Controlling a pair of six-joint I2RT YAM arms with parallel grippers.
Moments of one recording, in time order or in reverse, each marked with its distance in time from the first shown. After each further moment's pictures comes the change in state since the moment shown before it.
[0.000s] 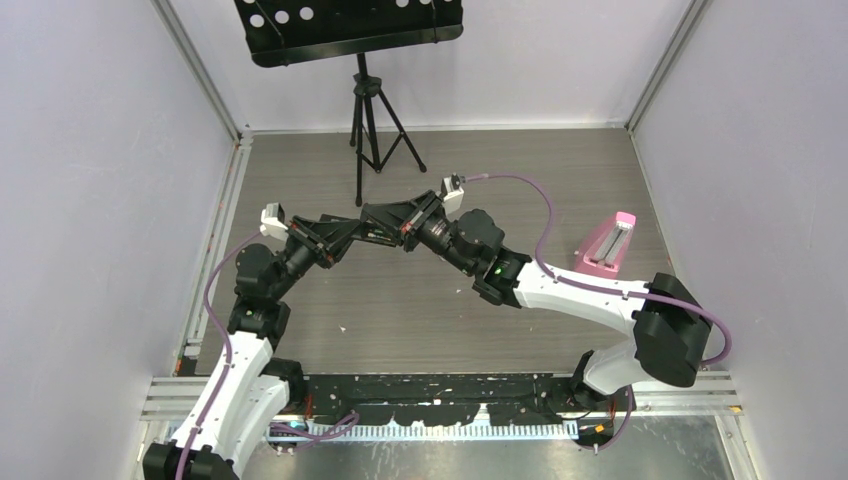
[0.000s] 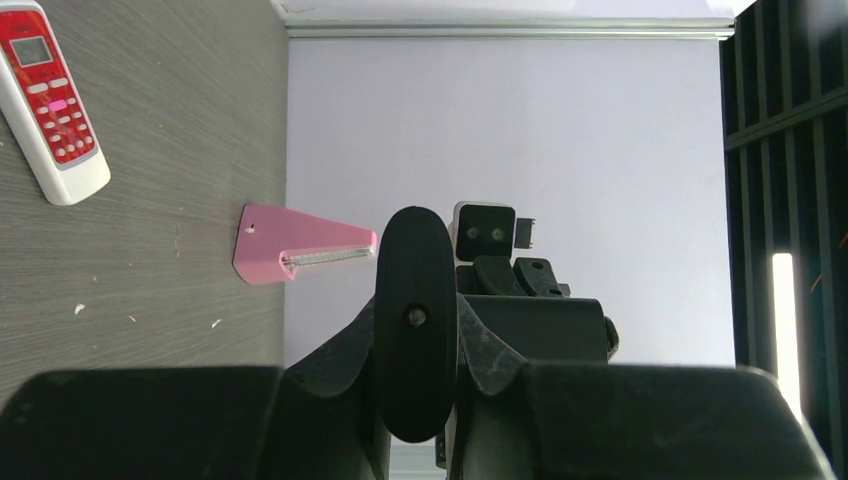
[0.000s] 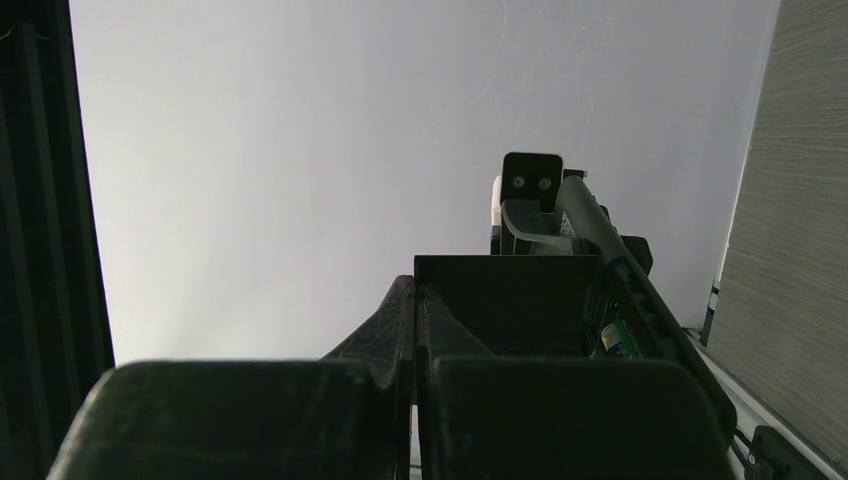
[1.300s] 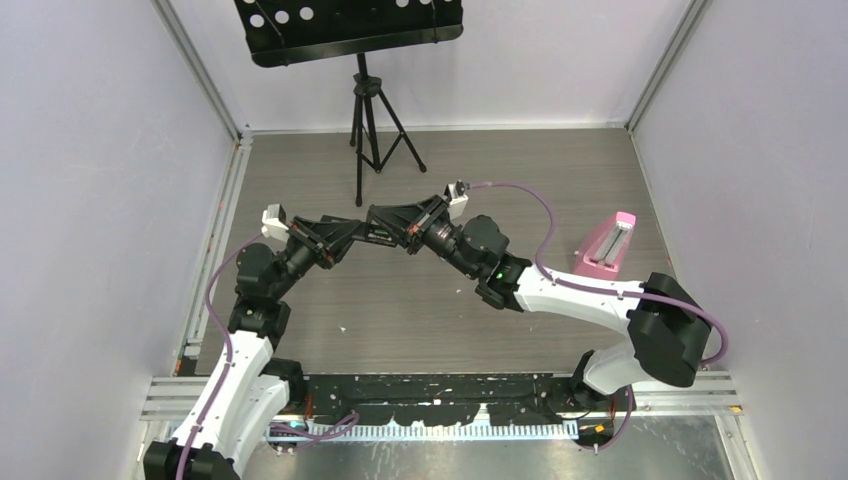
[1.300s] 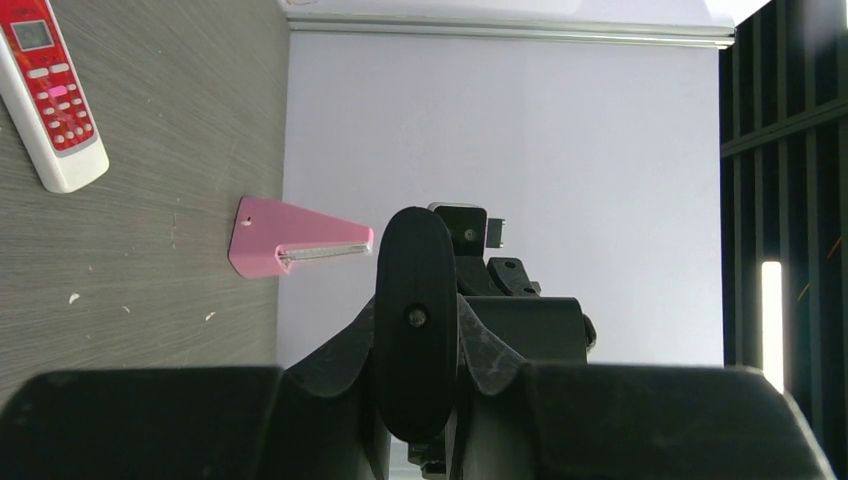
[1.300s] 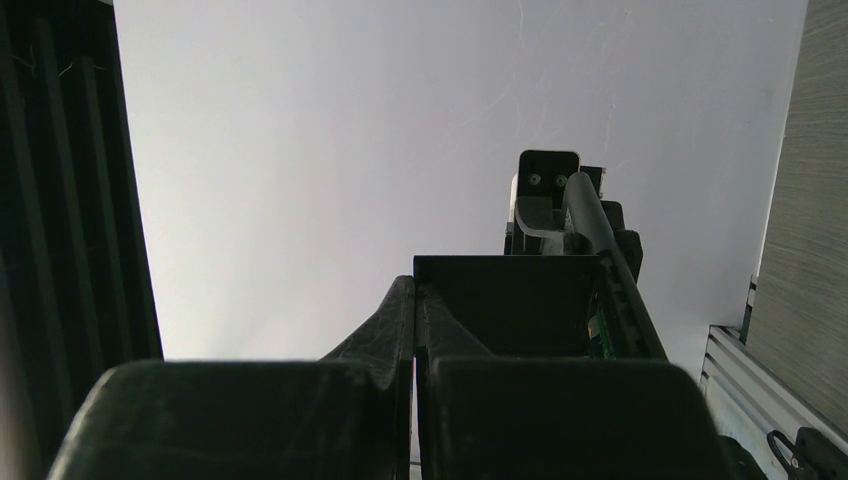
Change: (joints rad) left arm -0.001 0.008 -0.003 -0.002 0.011 -0.026; right arm -0.014 0.002 -0.075 0.107 -0.008 0.085
